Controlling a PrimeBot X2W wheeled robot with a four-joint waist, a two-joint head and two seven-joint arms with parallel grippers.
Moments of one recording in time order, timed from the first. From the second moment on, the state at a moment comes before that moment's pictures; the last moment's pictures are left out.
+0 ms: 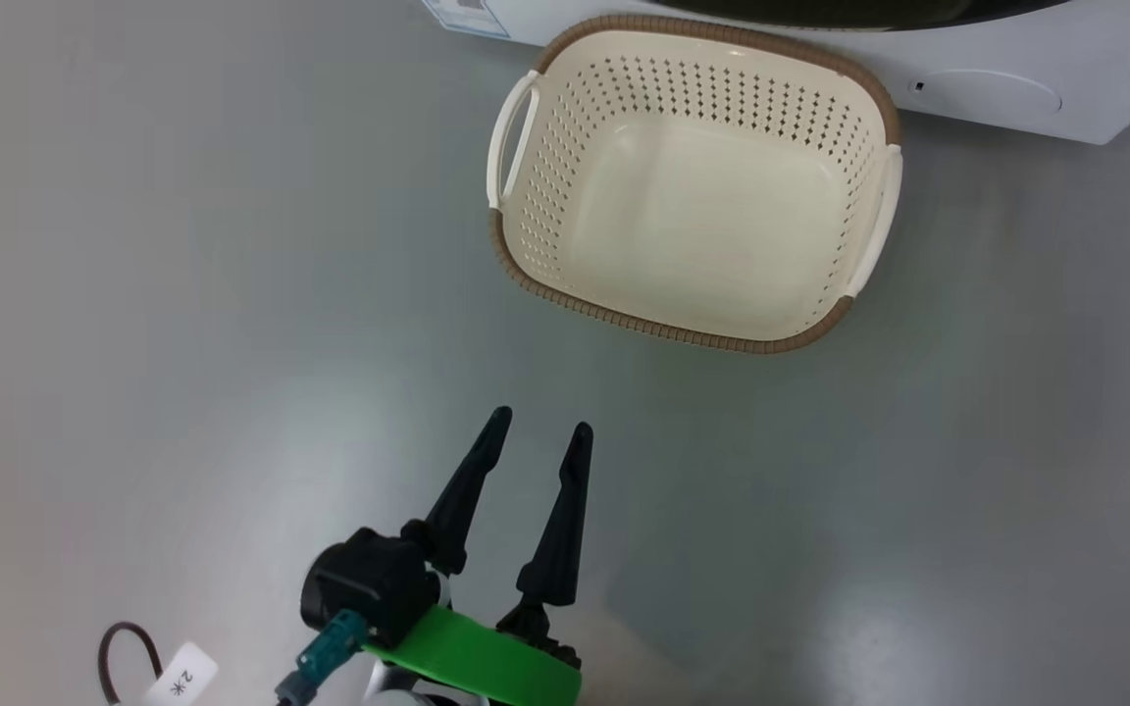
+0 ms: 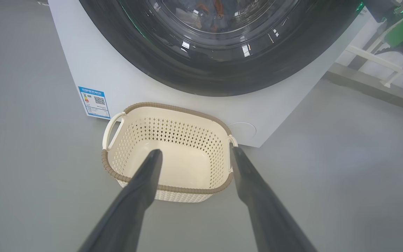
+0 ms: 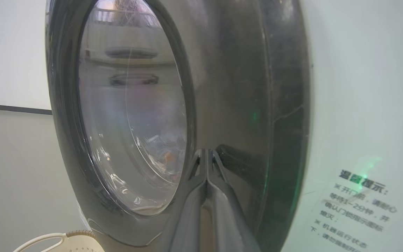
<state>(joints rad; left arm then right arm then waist) -0.21 0.04 -0.58 -0.04 -0.47 0.15 -0.26 -1.00 -0.63 0.28 0.34 0.31 0.14 -0.27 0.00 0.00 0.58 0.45</state>
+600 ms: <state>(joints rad) -0.20 0.04 -0.45 0.07 -0.51 0.12 -0.26 -0.76 -0.43 0.26 0.23 0.33 0.14 -0.27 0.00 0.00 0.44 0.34</state>
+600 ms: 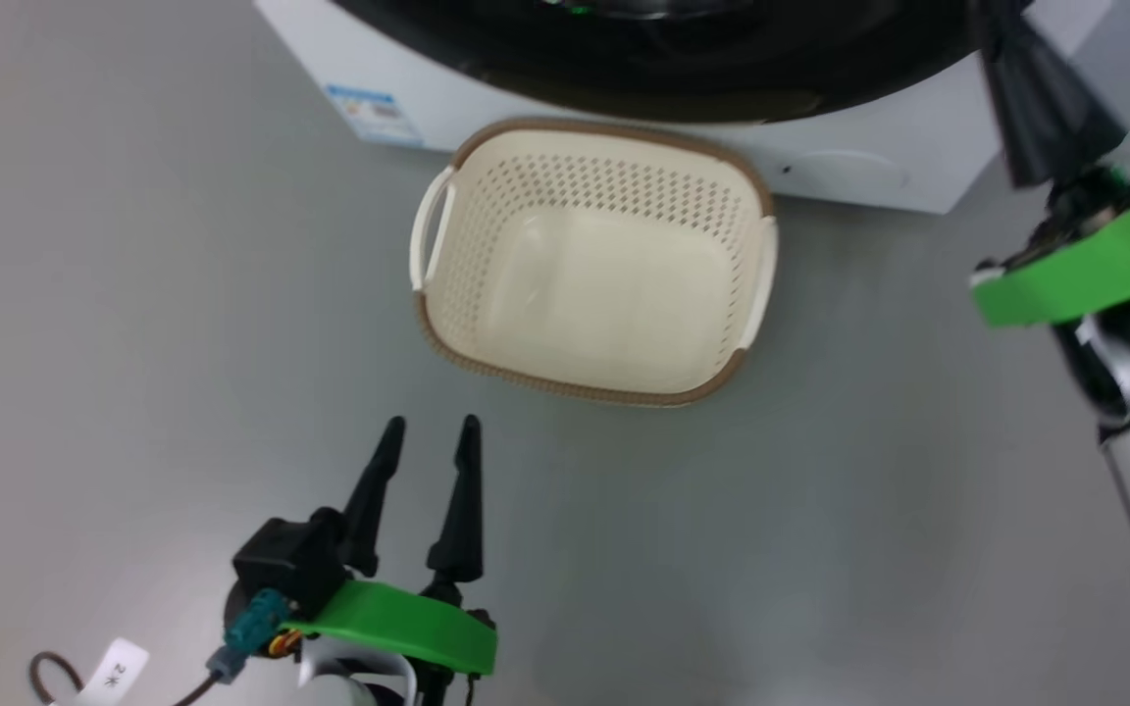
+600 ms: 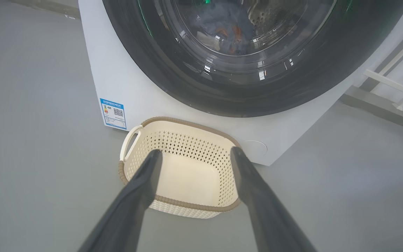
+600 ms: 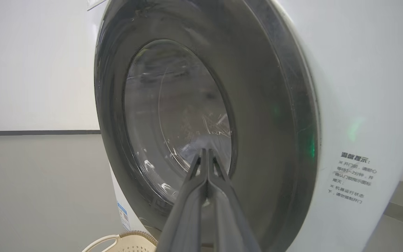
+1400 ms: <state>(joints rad) -0.08 0.04 -0.23 0.22 -0.44 0.06 -0.26 -0.23 -0.29 0.11 0.03 0.24 0.14 -0.26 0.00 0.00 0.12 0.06</state>
